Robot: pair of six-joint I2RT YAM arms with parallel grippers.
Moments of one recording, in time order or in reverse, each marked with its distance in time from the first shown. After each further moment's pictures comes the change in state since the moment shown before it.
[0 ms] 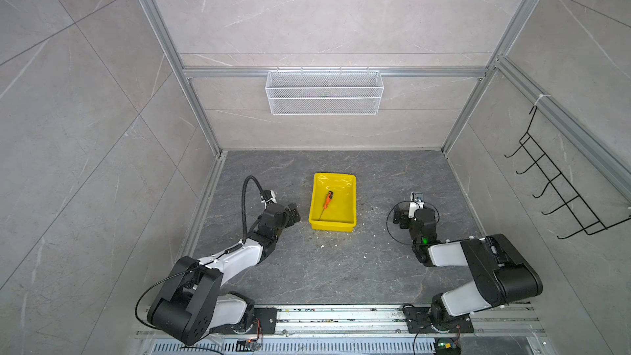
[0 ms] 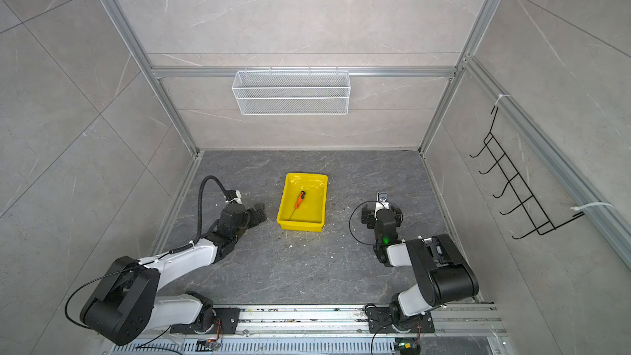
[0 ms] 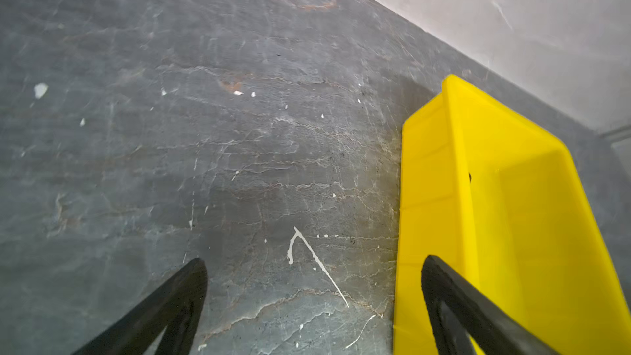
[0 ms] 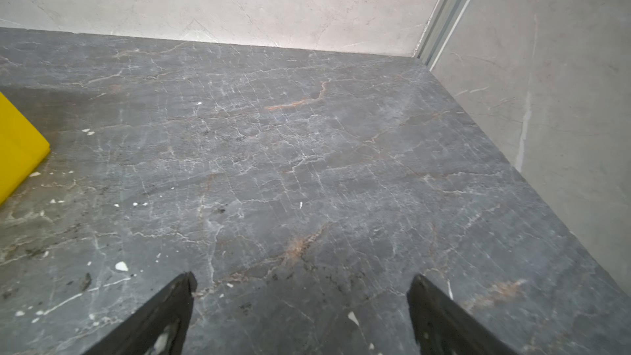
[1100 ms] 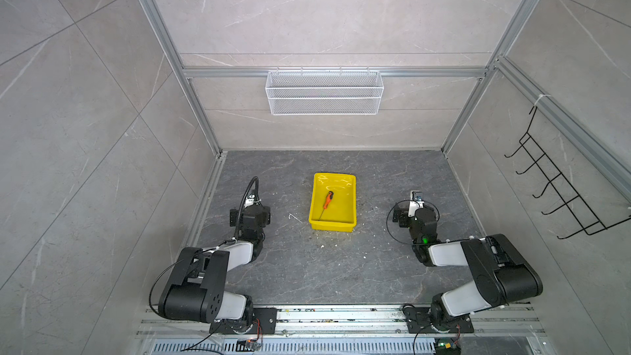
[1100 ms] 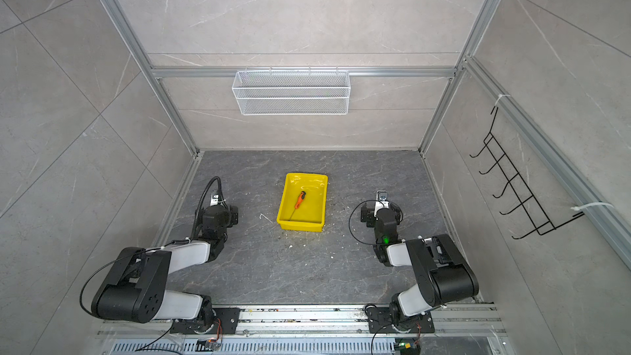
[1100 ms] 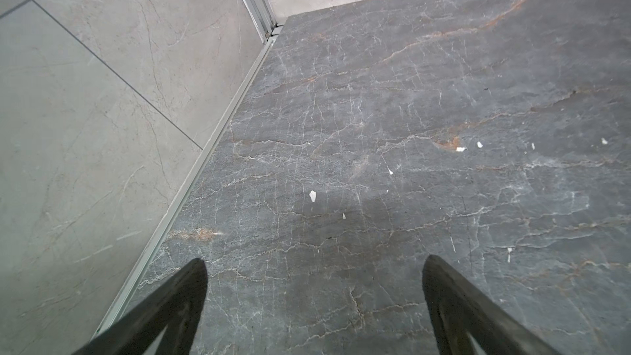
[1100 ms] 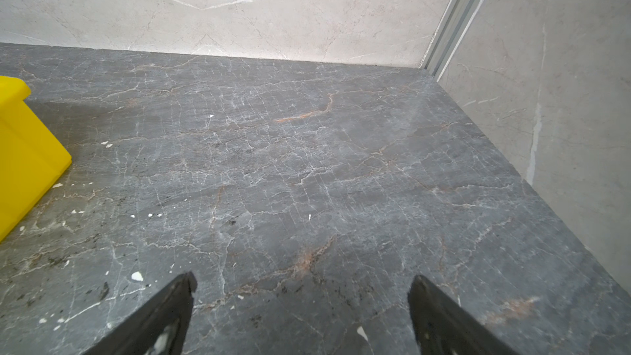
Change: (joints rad) left arm 0.266 0.076 -0.134 0.330 -0.265 0.642; right arm -0.001 0.000 0.002 0.023 -0.021 0.000
